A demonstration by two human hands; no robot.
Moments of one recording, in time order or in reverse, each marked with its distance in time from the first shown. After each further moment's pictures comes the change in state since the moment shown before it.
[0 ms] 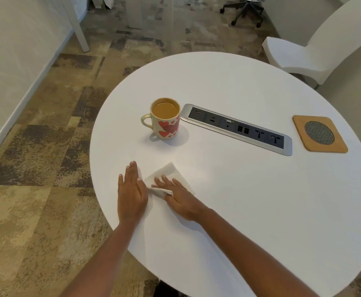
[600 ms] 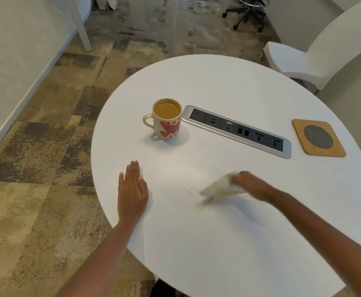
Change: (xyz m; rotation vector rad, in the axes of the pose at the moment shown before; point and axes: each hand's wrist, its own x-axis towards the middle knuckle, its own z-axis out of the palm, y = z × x) left_hand -0.001 -0.001 0.000 0.058 -0.009 0.026; right_hand -0.078 0.038 -0.125 0.134 0.131 0.384
